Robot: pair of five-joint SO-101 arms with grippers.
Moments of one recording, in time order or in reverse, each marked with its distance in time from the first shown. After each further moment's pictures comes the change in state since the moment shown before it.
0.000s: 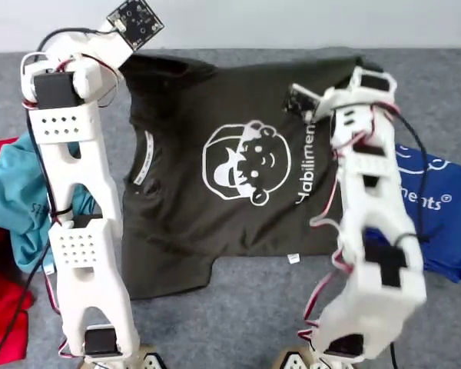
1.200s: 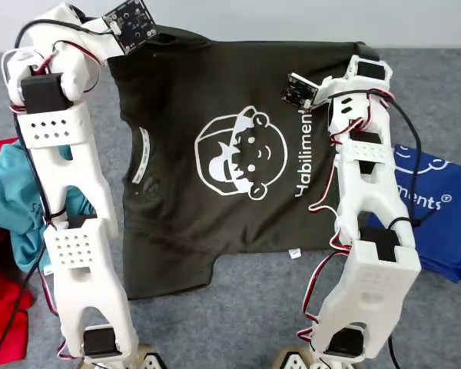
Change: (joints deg) left arm -2.5 -0.1 -3.6 -11.3 -13.6; right arm -0.1 6.4 -7.5 0.0 0.0
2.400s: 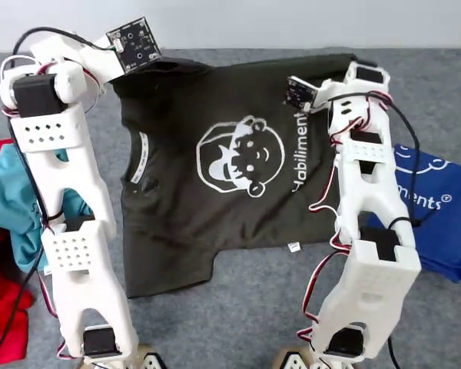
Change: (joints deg) left arm -0.1 -2.2 -1.1 19.2 -3.7; right arm 0.0 -0.1 0.0 8.6 0.0
